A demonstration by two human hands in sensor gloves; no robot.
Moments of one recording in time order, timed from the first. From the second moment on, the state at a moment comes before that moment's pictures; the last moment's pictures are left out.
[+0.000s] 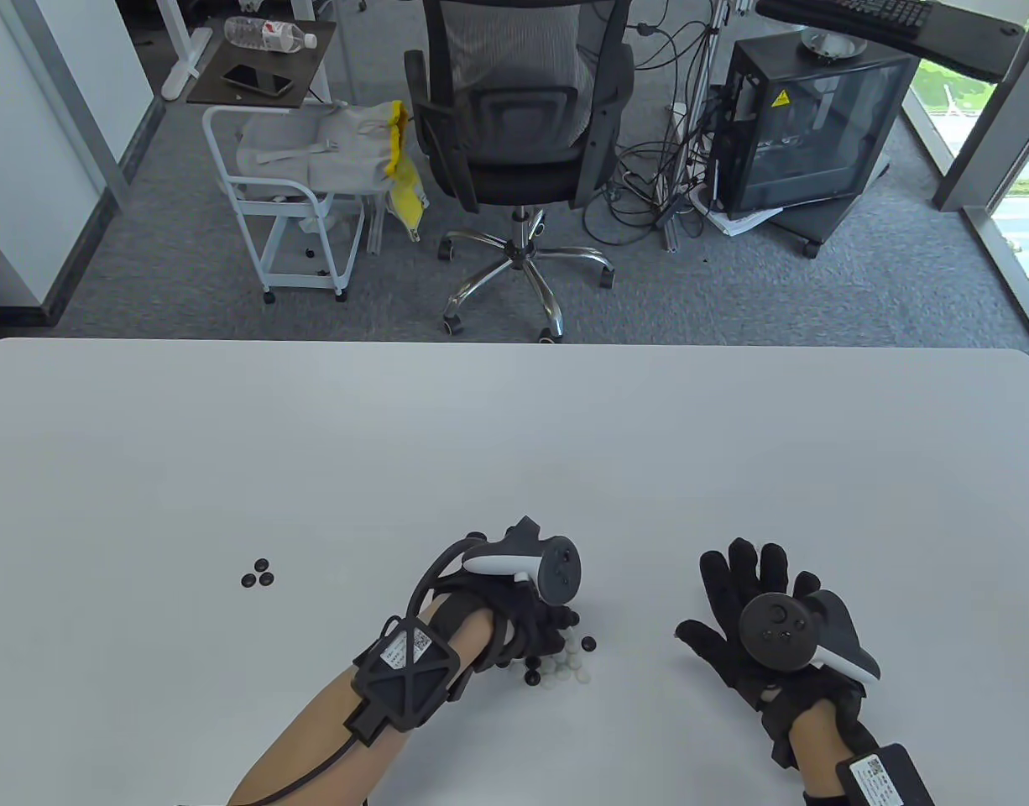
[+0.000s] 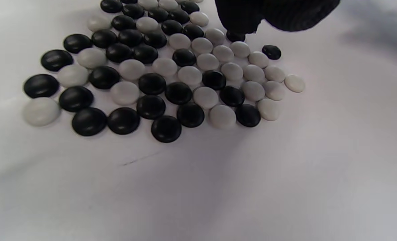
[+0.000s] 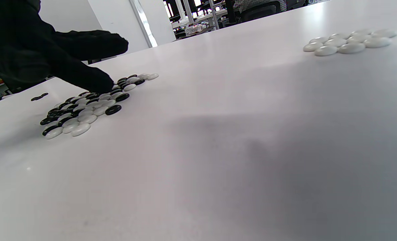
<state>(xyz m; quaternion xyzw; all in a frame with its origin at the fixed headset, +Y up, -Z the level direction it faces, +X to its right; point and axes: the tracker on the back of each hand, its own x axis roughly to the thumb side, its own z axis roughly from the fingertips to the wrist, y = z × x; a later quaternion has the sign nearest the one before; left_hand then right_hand) -0.025 -0.763 -0.341 -0.40 -0.32 -0.07 0.86 0.245 -0.752 -0.276 0.21 0.12 0.96 0.16</state>
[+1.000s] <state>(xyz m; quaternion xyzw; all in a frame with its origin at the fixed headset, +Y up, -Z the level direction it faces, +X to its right) -0.222 -0.759 -0.430 -0.42 0.09 0.08 0.90 0.245 -0.755 -0.277 0.21 0.13 0.96 0.16</state>
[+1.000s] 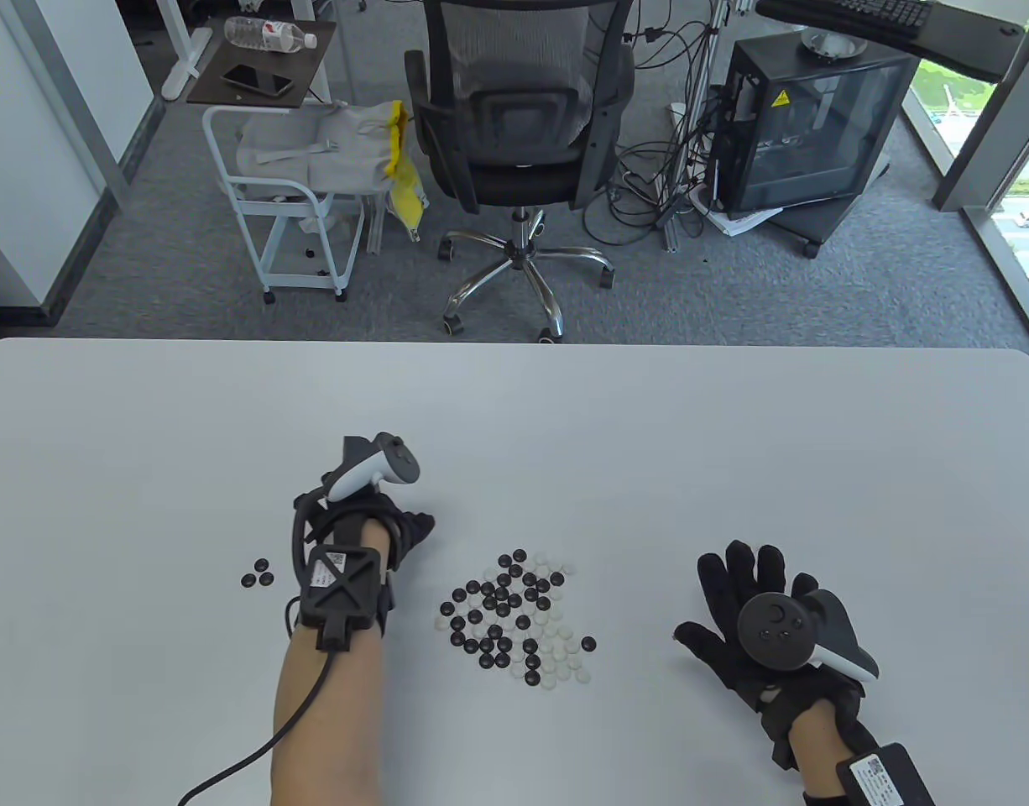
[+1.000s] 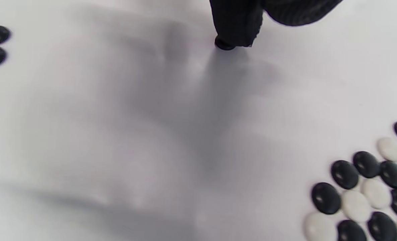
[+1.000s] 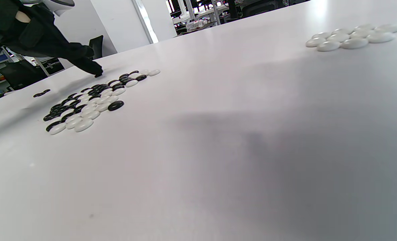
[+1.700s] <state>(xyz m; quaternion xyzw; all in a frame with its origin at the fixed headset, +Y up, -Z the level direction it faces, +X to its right) -0.327 -0.752 -0.384 -0.42 0.19 0.10 0.88 0.241 -0.755 -0.277 0.21 0.14 0.96 0.15</state>
